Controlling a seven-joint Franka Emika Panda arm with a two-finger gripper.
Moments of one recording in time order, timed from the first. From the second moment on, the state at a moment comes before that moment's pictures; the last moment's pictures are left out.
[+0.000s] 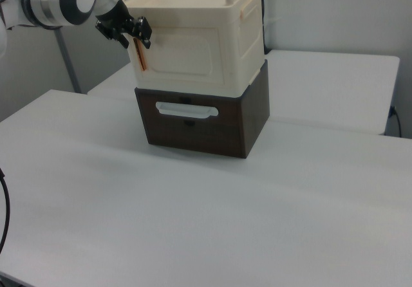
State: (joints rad) arm 0.11 0.26 0.06 -1.39 -0.04 2.22 -0.01
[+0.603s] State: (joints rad) arm 0.12 0.28 0.06 -1.39 -0.07 2.22 -0.02
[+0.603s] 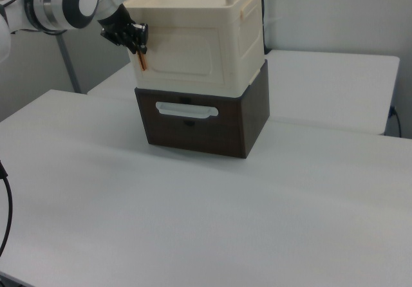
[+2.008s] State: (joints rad) arm 0.13 0.26 0.06 -1.37 -0.07 2.13 -0.08
